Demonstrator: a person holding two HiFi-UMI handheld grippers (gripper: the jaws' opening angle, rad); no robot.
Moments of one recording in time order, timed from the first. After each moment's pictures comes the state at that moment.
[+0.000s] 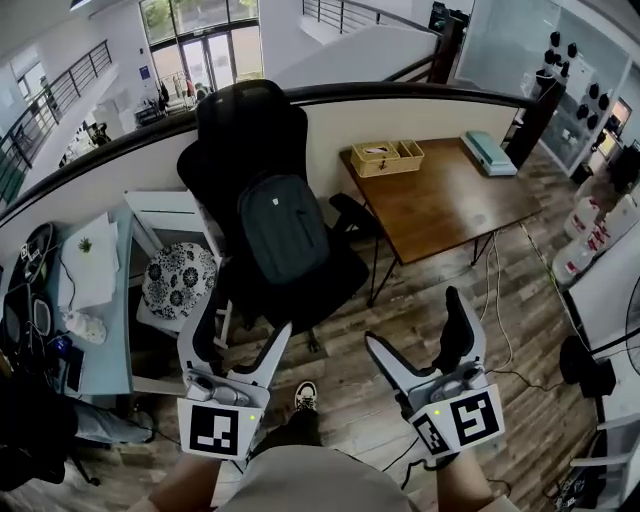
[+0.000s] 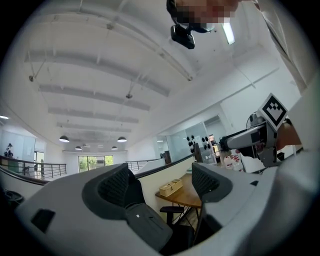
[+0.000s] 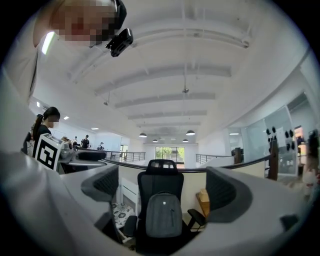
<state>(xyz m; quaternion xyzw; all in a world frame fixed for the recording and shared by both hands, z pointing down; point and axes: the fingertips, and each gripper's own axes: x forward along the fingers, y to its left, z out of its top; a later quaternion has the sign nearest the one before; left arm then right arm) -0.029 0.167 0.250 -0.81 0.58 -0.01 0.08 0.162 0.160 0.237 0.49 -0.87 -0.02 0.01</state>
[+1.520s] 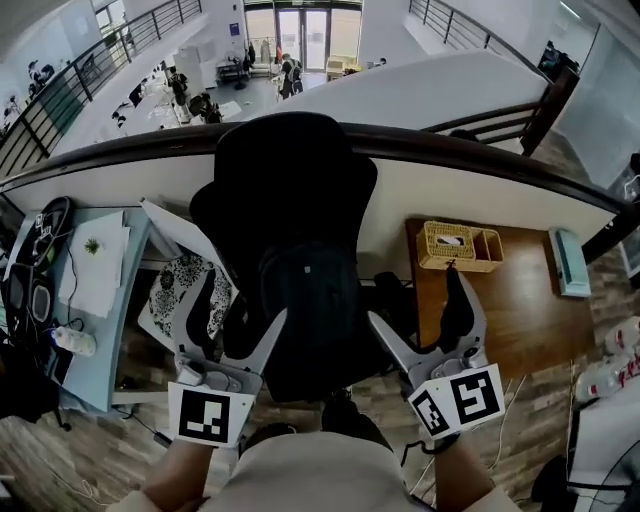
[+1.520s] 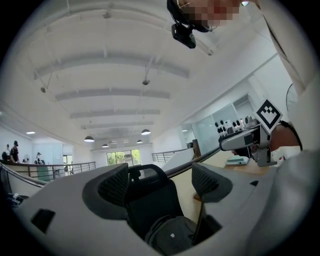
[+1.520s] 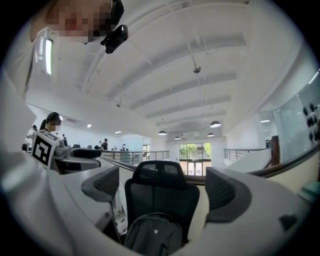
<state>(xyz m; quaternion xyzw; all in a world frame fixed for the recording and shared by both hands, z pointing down) -0.101 -0.187 0.263 -0.71 0.70 -0.05 0.06 0.078 -0.271 0.258 0.34 -0.94 0.00 0.02</state>
